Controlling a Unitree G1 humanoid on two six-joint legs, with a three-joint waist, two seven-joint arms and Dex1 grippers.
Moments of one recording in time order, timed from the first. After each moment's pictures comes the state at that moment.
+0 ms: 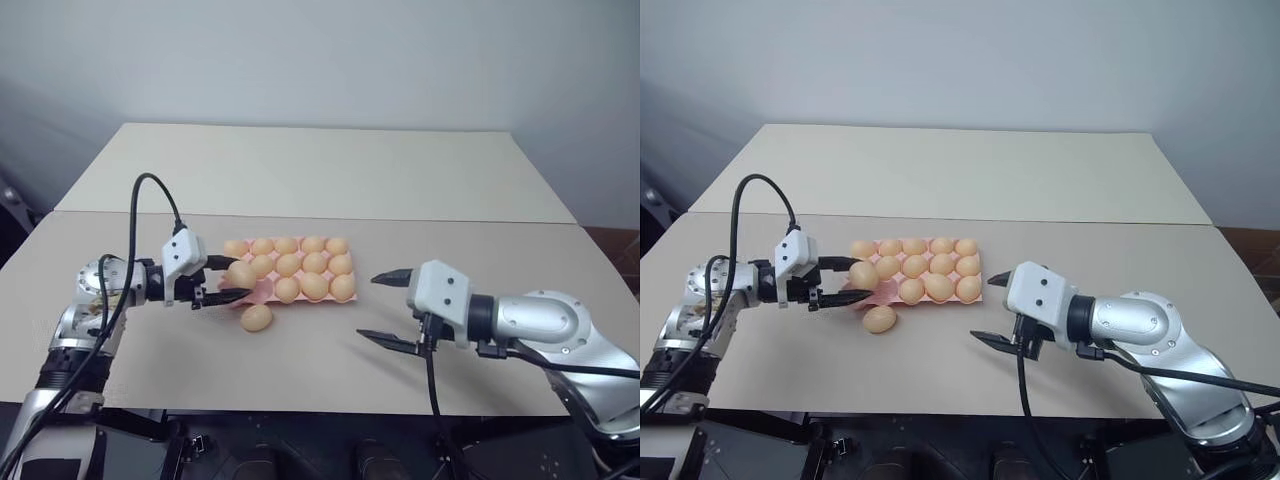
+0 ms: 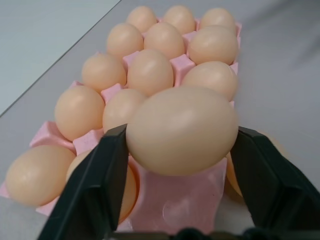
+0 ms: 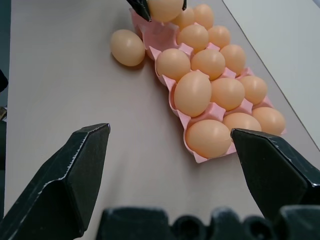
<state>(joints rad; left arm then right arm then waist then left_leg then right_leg) -0.53 0.76 0.00 0.33 -0.30 0.05 -1.30 -0.32 -0.82 0.08 -0.74 0.38 0.72 0.81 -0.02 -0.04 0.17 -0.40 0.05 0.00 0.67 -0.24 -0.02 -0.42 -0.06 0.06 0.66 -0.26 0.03</state>
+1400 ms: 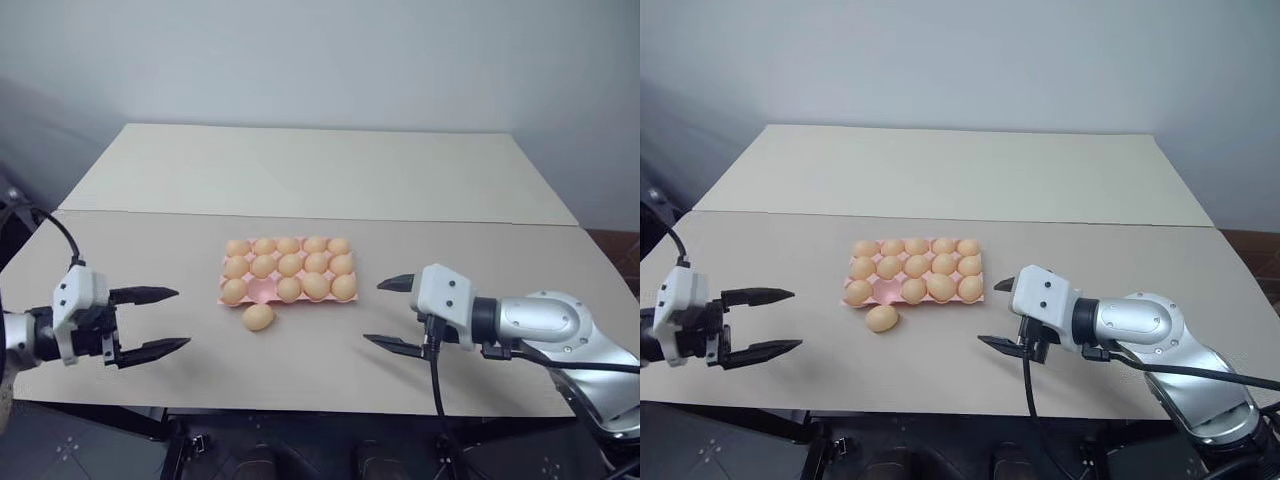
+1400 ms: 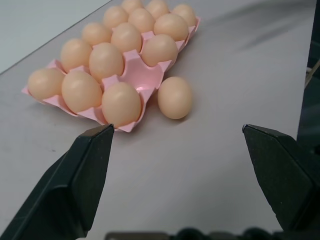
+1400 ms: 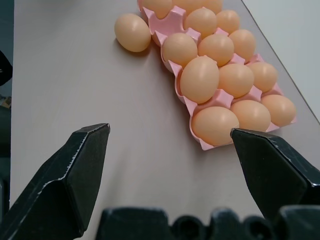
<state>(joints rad) 0.09 0.92 0.44 -0.12 -0.58 0.23 -1.33 -0.31 -0.86 0.08 -0.70 0.38 0.69 0.85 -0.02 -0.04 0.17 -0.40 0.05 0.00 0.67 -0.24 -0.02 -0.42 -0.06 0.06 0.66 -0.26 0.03</state>
